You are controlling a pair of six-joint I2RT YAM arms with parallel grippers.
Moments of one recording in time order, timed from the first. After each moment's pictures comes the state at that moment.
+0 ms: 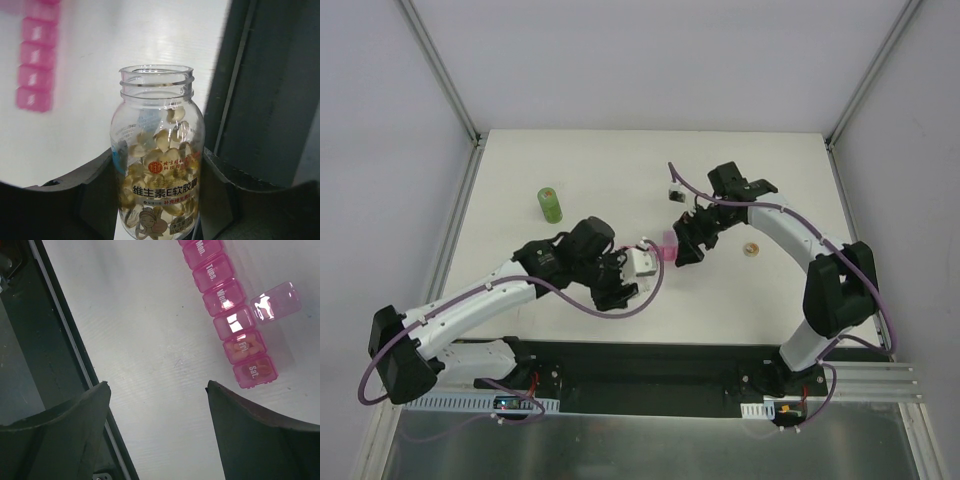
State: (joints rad) left arm -0.91 1.14 0.97 -0.73 0.38 0.34; right arm 0.45 1.66 1.29 -0.86 -0.72 -0.44
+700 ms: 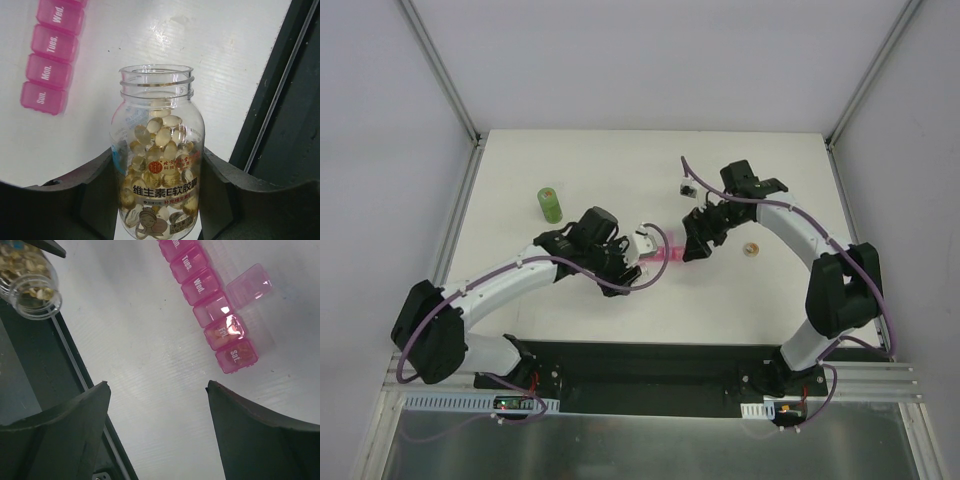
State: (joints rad) left arm -0.73 1.27 0.91 -0.55 0.43 0.34; right arm 0.38 1.65 1.28 -0.86 -0.72 -0.43
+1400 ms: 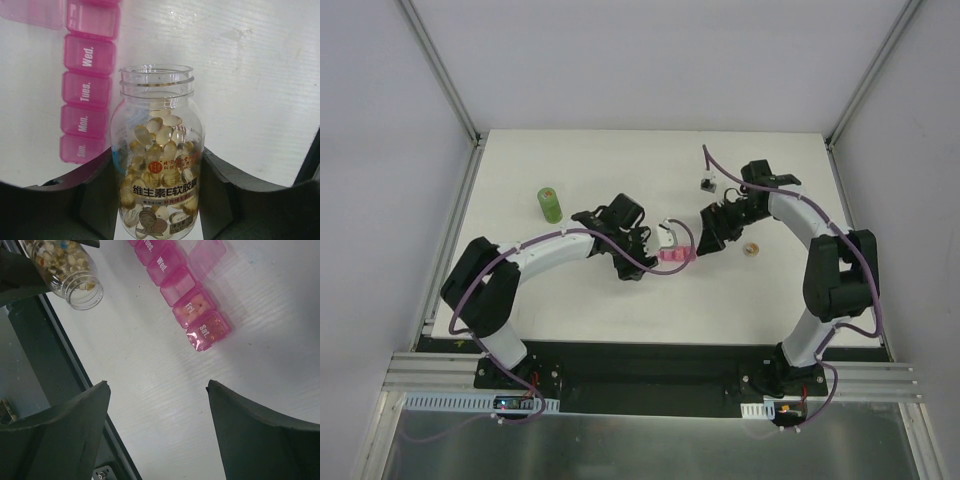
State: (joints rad) left arm -0.72 1.63 1.09 -0.53 0.39 0.52; right arm 0.24 1.74 1.30 -0.90 -0.79 -0.48
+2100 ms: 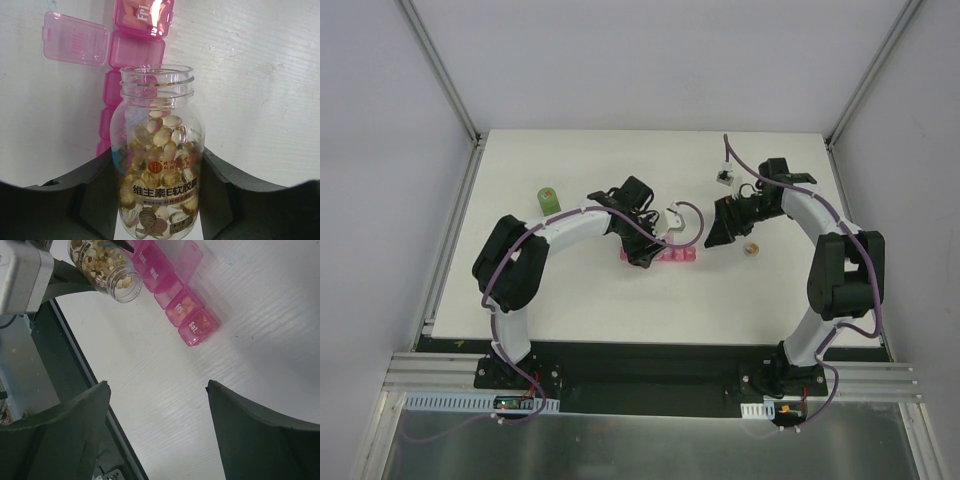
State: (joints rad) left arm -0.67 1.88 1.34 -0.59 0.47 0.54; right arm 0.13 1.74 1.30 -0.92 -0.88 -0.45
